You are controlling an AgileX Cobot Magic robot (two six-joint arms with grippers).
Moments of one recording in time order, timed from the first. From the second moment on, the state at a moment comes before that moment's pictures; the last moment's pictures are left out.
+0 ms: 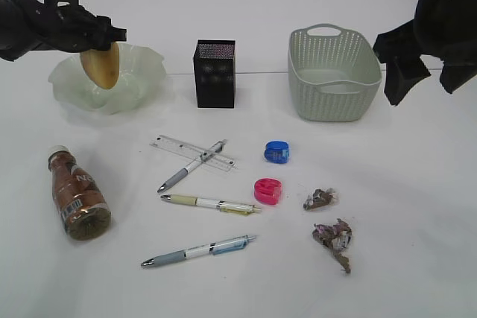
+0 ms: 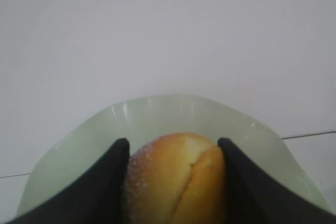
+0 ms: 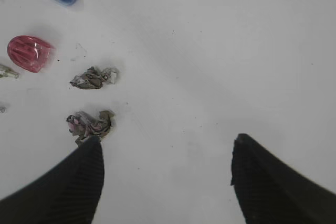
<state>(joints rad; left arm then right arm) -0.13 2.26 -1.67 -0.61 -0.07 0.58 0.26 1.63 -1.48 -0.09 1.23 0.09</state>
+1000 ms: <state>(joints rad) -0.13 2.26 -1.67 -0.65 -0.05 0.58 0.26 1.63 -1.48 -0.09 1.23 0.09</state>
